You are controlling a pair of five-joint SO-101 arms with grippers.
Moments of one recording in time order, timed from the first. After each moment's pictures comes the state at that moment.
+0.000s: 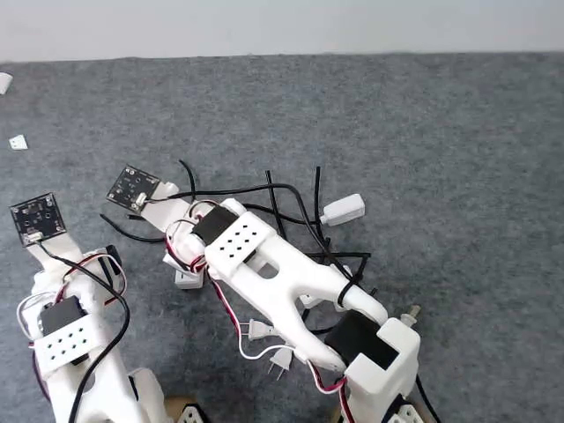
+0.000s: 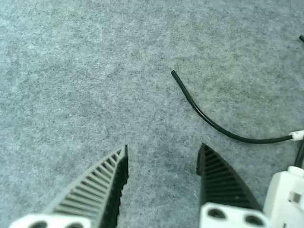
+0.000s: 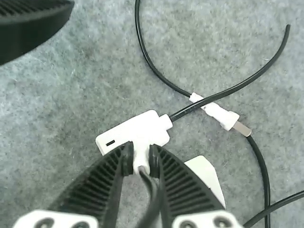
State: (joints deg) left arm -33.0 -49.3 71.9 42.3 -0.1; right arm -51.1 16.5 0.8 56.9 14.6
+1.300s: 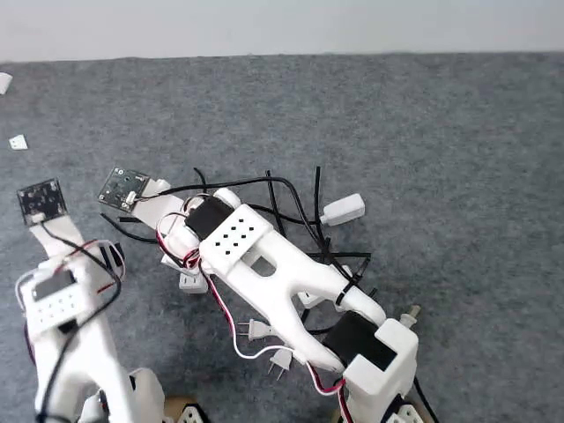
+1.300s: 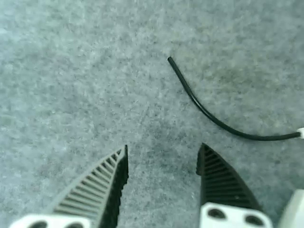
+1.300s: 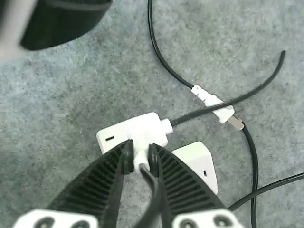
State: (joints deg) left arm -31.7 -28.6 60.9 42.0 -0.1; right arm -52.0 14.5 -7.6 67.6 17.4
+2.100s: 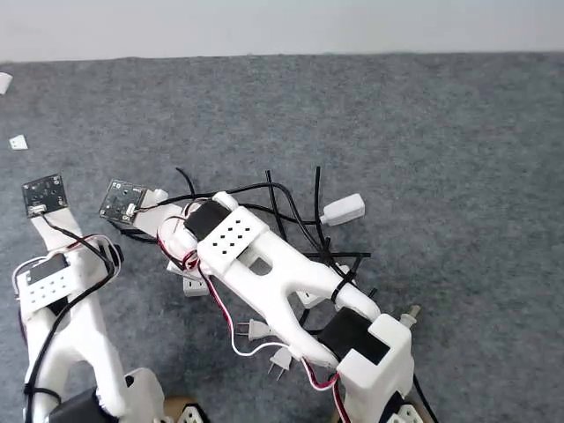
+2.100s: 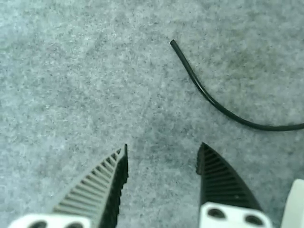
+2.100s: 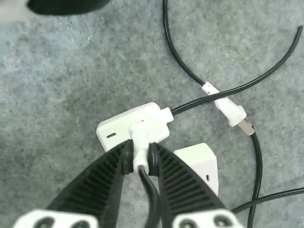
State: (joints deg) left arm -32.5 -22.5 56.8 44.1 -3.0; right arm -52.0 18.1 -6.9 67.9 23.7
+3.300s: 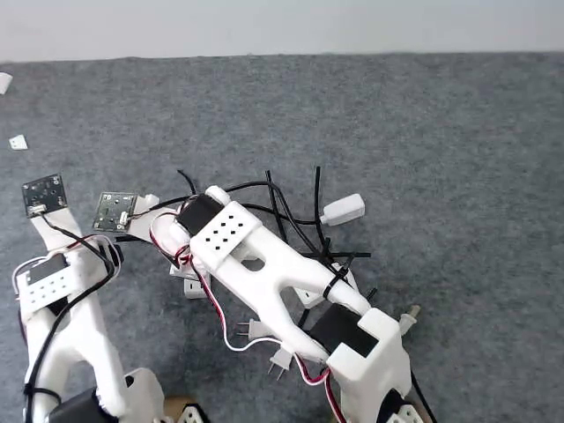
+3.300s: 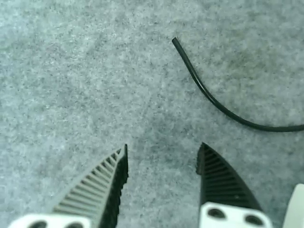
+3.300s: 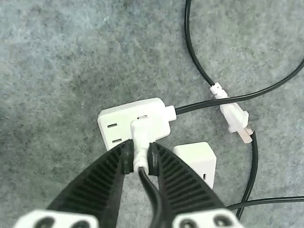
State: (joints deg) left arm -32.5 -22.5 56.8 44.1 -3.0; right arm -52.4 21.4 -12.7 74.0 31.3
